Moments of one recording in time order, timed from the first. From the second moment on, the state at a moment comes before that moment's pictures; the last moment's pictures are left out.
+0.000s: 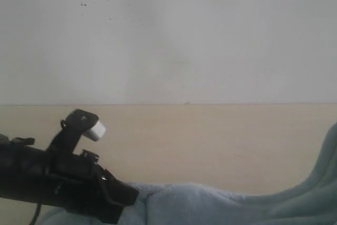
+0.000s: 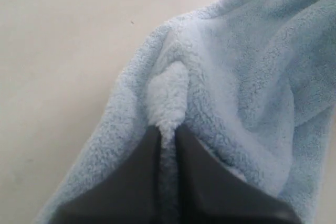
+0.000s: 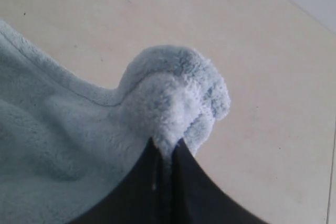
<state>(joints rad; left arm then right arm) -0.47 1.53 -0.70 -1.43 0.49 1.47 0.49 0.85 -0.75 -0.44 0.86 0.10</state>
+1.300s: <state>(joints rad) -0.47 0.74 -0.61 -0.56 0.90 0.52 0.49 0.55 -0.75 -0.51 0.96 0.12</state>
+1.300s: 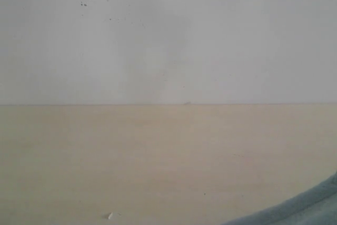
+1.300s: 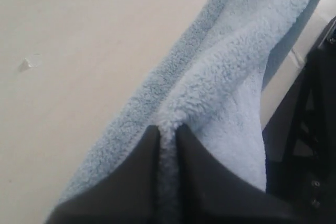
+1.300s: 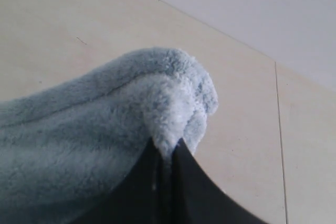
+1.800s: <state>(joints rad) -0.47 1.20 -0.60 -0.69 0.59 0.68 0.49 0.55 -0.75 -0.51 0.96 0.13</state>
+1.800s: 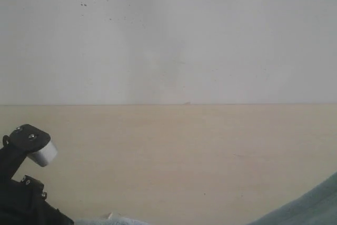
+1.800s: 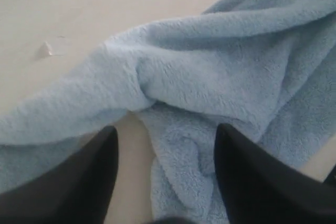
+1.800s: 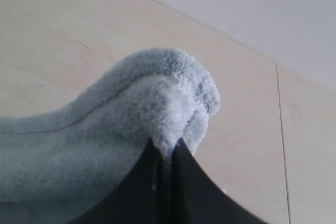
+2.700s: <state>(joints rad) -0.47 1.36 -0.55 -0.23 0.53 0.39 0.49 0.61 -0.75 -0.52 0.88 0.12</state>
